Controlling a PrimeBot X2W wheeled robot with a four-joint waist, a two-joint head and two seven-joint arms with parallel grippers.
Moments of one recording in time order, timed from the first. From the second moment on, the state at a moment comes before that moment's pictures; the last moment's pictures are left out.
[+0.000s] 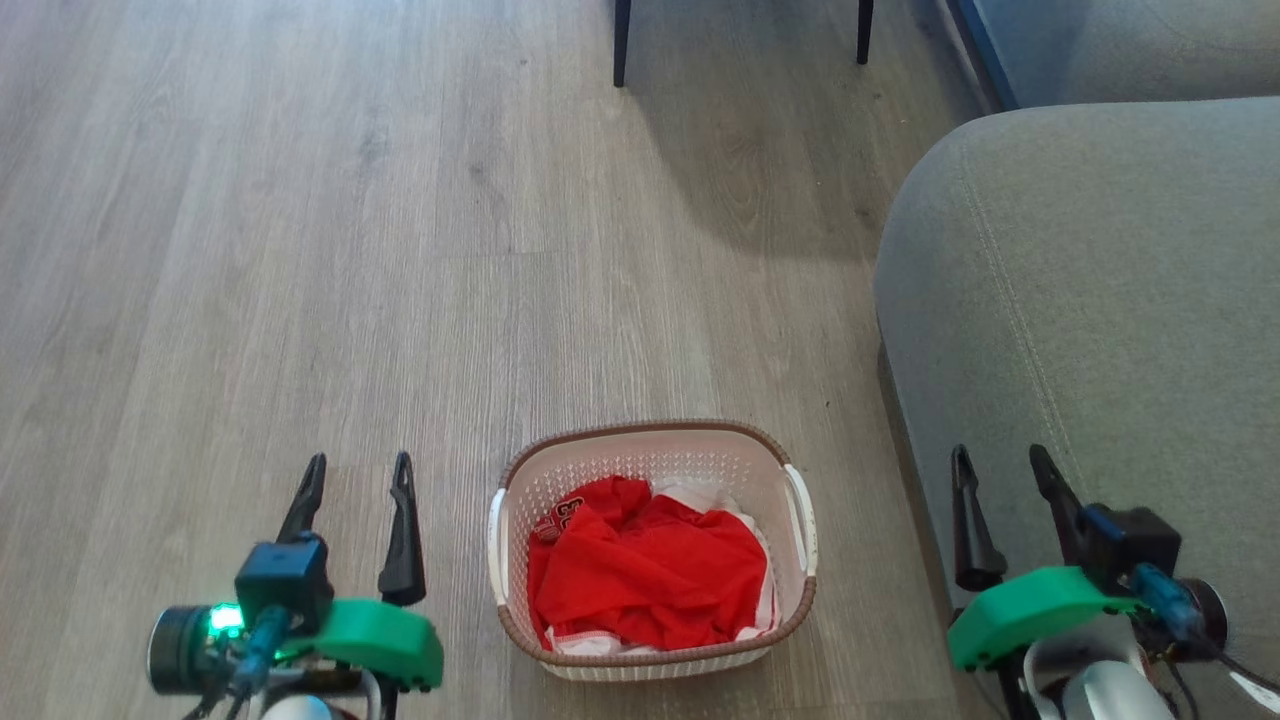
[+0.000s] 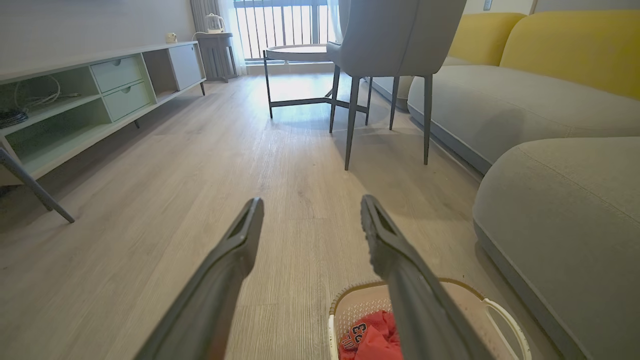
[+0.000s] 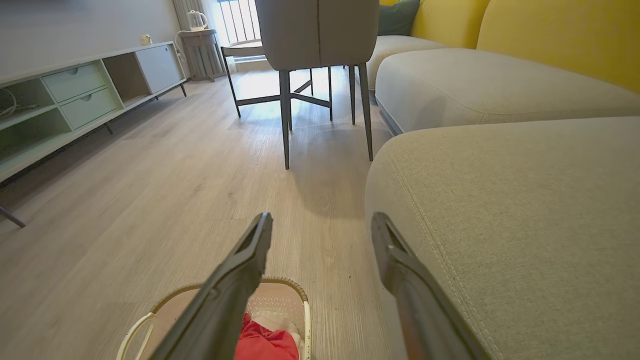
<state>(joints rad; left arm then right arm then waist) 0.05 0.09 -0.19 0.12 -0.14 0.10 -0.23 0.00 -0.04 0.06 0.20 0.21 0.13 -0.23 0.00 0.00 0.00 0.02</state>
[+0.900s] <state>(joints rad) 0.08 0.08 -0.18 0.15 -0.05 0.08 -0.25 0.00 -0.04 0.07 0.20 0.12 0.13 -0.25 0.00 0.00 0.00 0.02</state>
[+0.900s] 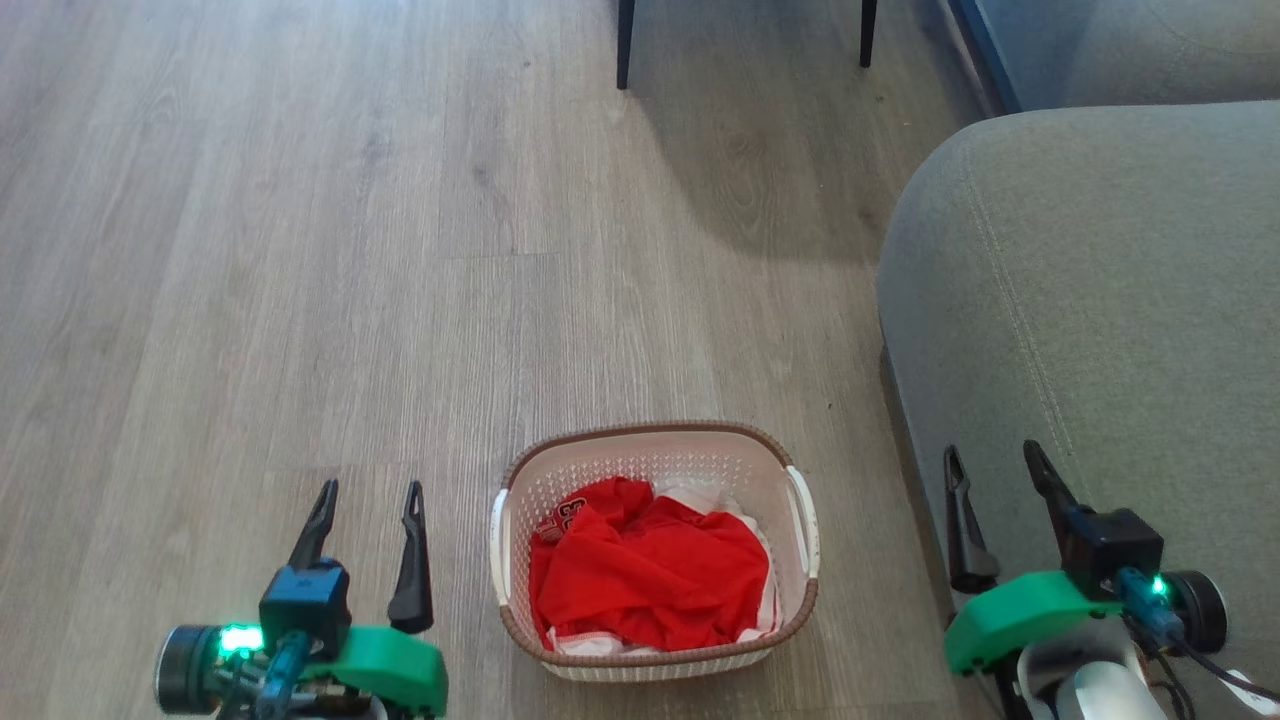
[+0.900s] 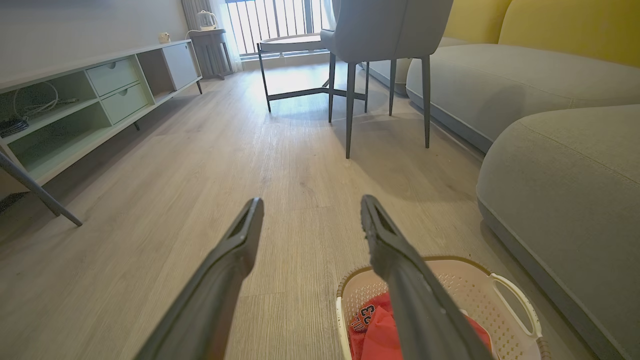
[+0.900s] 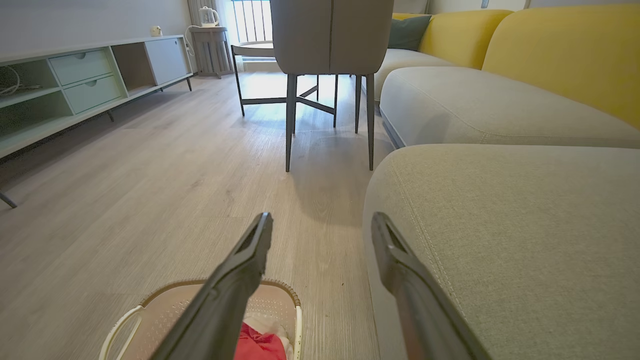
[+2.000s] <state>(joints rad) -0.21 0.05 -0.18 0.32 -0.11 0.06 -0.25 -0.32 -0.04 0.09 0.38 0.07 0.13 -0.25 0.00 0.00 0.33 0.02</state>
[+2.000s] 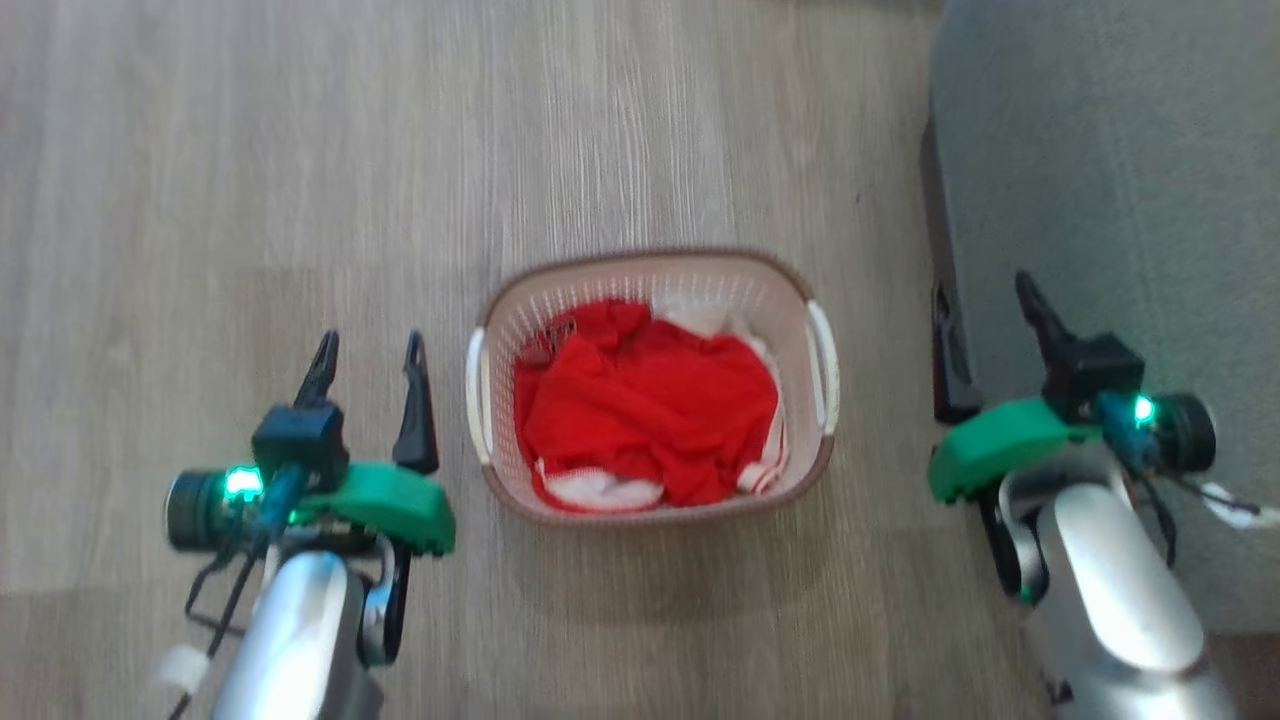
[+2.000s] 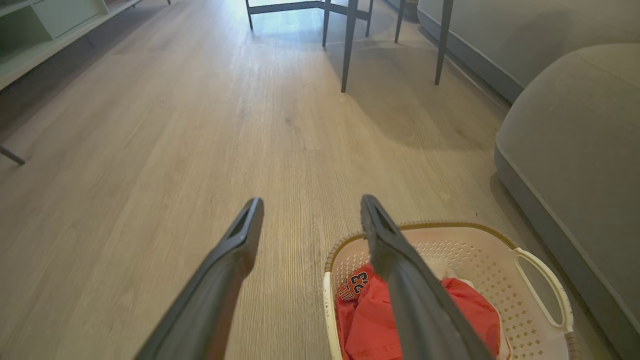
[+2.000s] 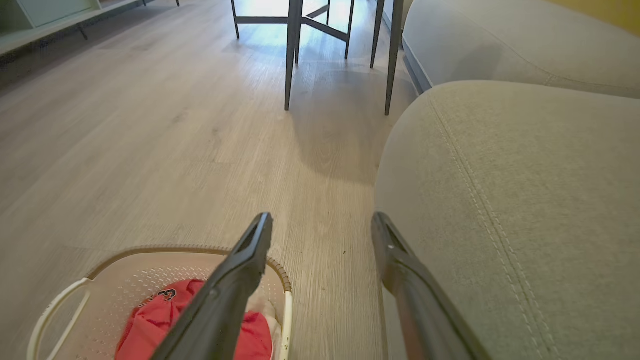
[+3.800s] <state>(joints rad) -0.86 0.03 -0.56 0.97 -0.40 0.09 -0.26 -0.80 -0.07 0.18 0.83 0.17 0.13 -0.25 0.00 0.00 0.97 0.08</state>
